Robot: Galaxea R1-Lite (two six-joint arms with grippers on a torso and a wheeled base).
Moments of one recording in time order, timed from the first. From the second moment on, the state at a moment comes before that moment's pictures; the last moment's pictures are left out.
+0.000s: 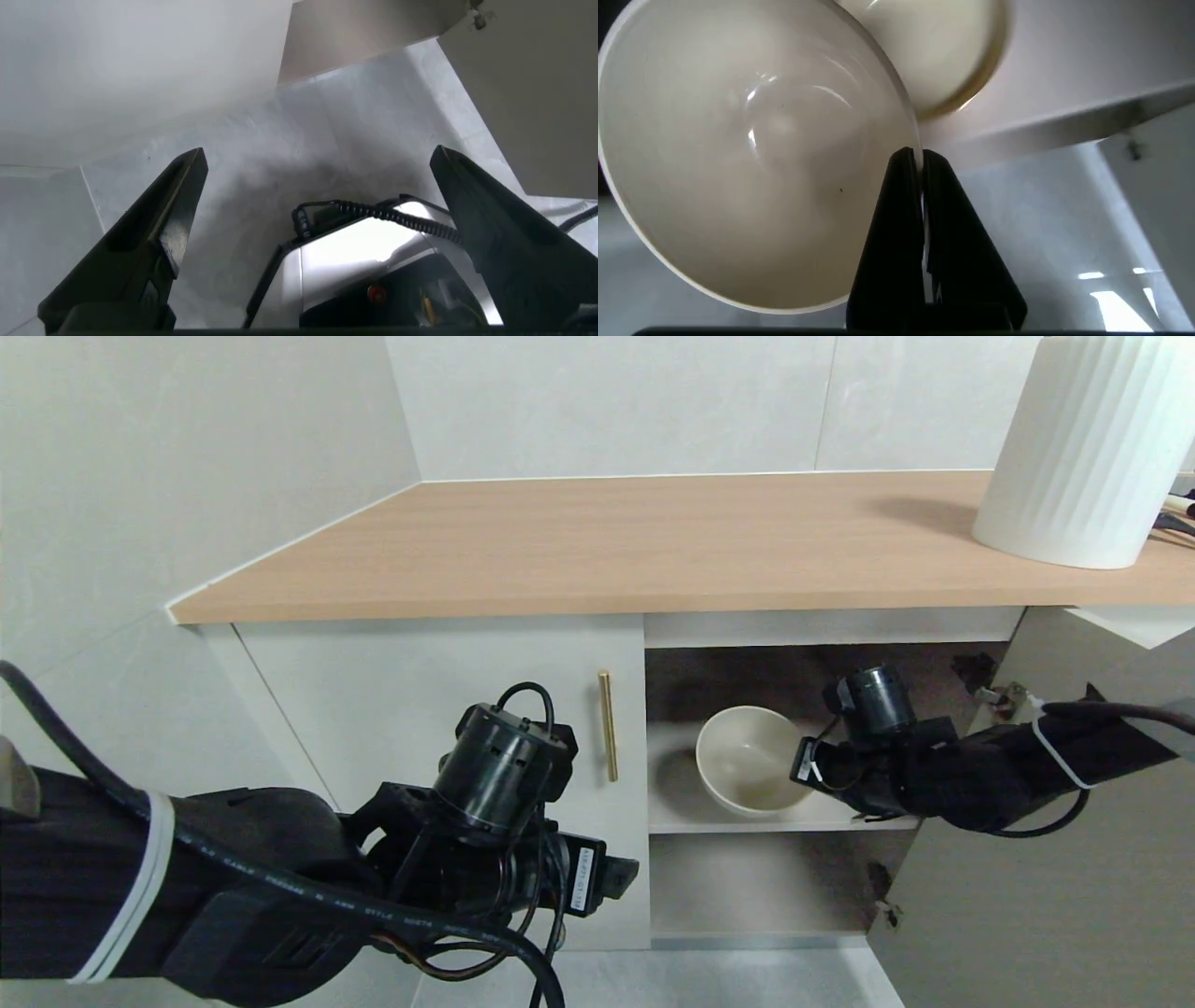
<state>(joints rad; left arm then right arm) -0.73 1.80 -0.89 -0.13 0.18 -0.36 0.41 2.08 -1.11 -0.29 -0.26 0.65</state>
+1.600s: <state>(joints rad) -0.73 1.80 -0.89 -0.13 0.17 -0.36 0.30 2.33 -1.35 -0.29 -0.35 0.64</state>
